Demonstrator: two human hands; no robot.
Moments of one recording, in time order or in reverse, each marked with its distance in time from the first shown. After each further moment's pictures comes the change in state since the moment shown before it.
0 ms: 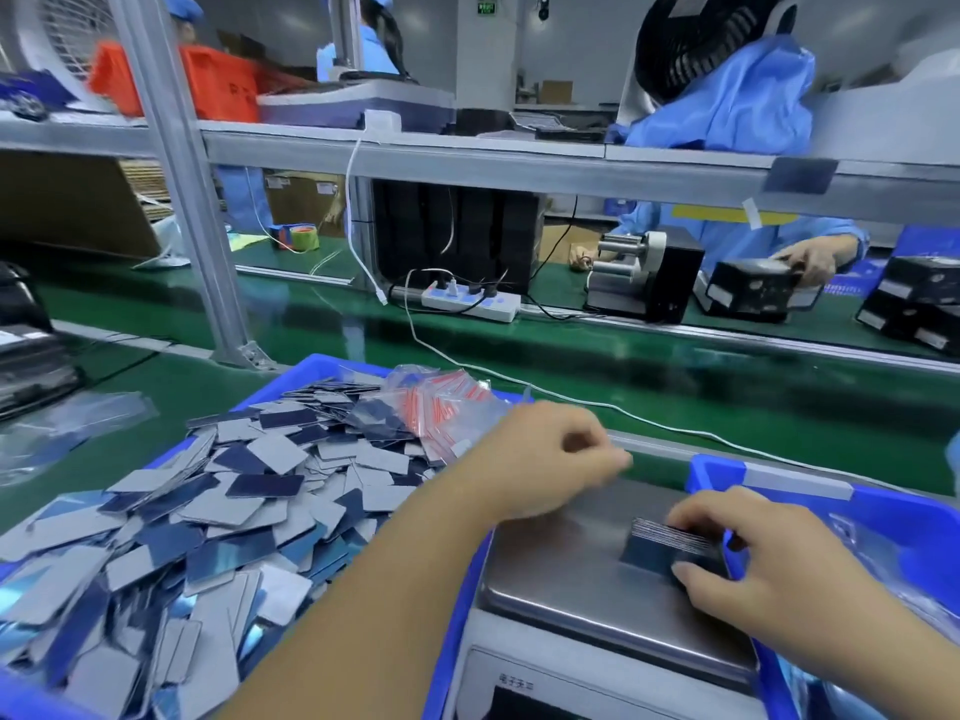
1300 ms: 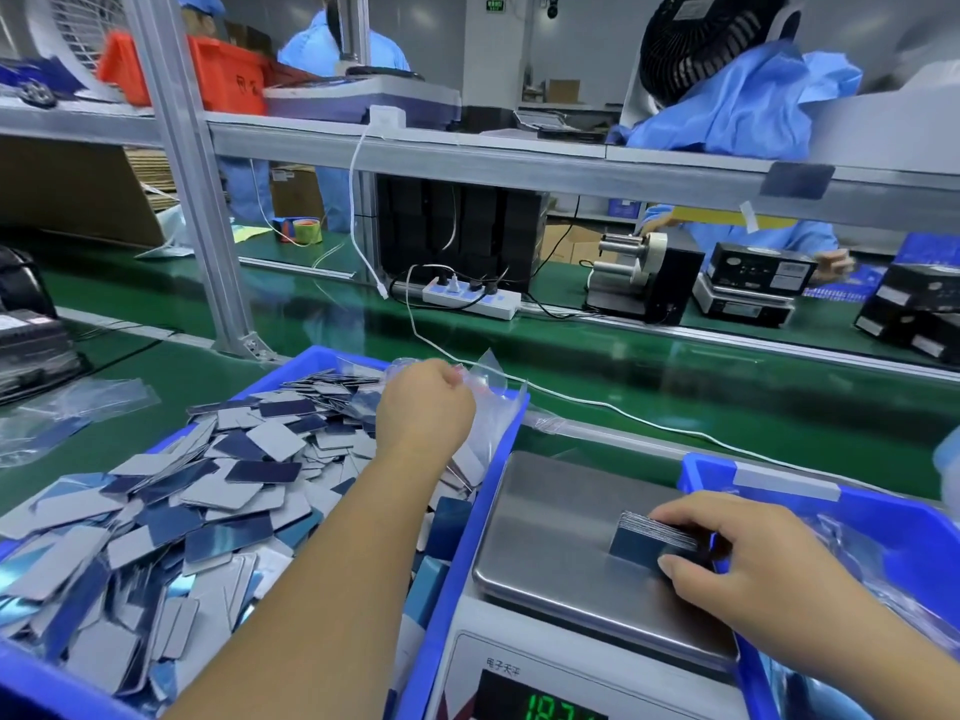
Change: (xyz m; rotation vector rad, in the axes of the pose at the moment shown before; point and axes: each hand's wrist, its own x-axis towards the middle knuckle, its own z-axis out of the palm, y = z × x) left_hand 0.009 -0.048 -0.040 0.163 0.646 -0.458; right_hand -0.002 -0.008 -0.003 0.057 -0.064 0.018
